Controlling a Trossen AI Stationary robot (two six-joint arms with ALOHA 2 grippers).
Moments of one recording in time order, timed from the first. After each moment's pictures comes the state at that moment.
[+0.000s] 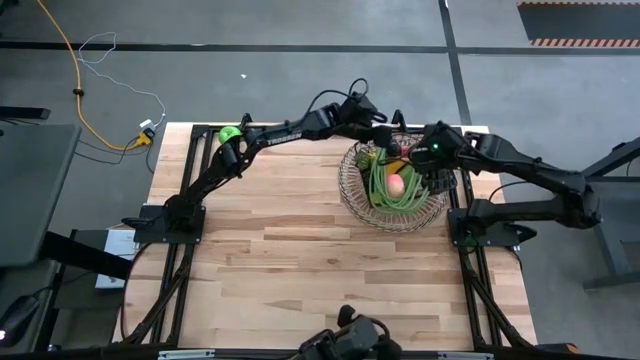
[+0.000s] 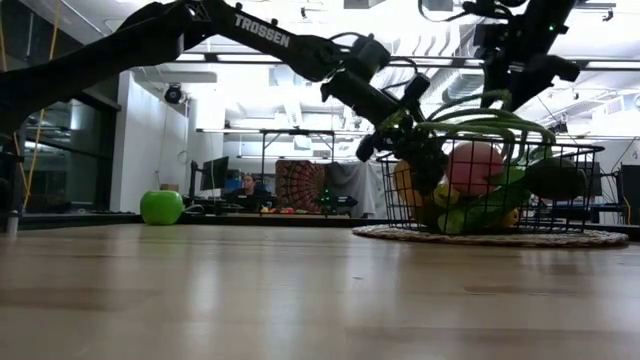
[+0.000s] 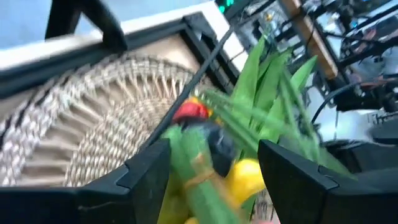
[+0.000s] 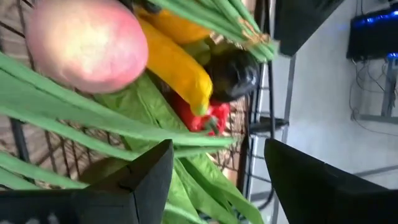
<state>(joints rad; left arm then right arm) 0.53 2.45 2.28 -0.39 0.21 -0.70 -0.46 0.97 1.00 -1.03 0.27 -0.74</state>
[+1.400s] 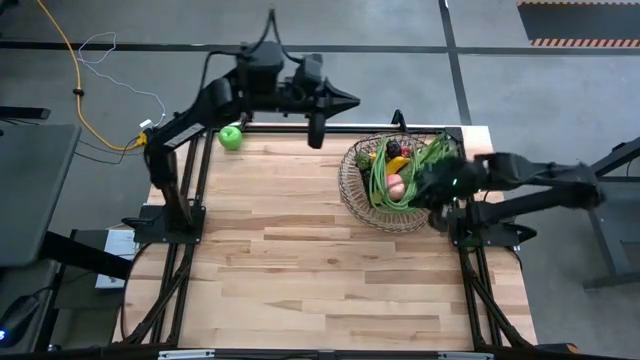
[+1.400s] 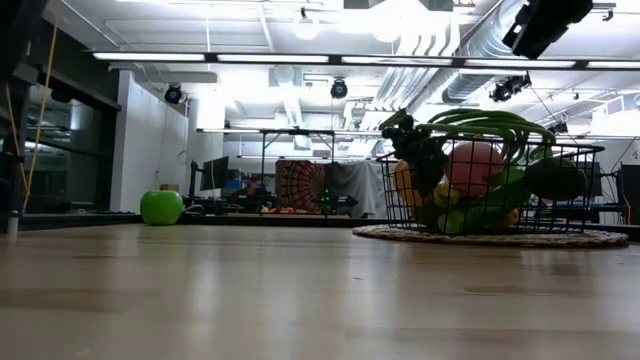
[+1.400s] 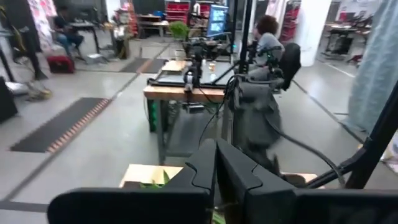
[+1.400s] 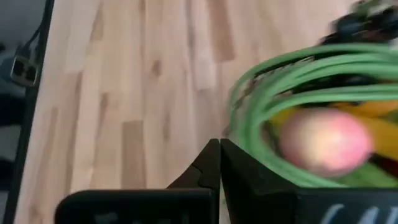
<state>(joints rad) 0.39 1.83 2.36 -0.62 0.22 0.02 -0.05 0.84 1.00 -1.00 -0.09 0.11</state>
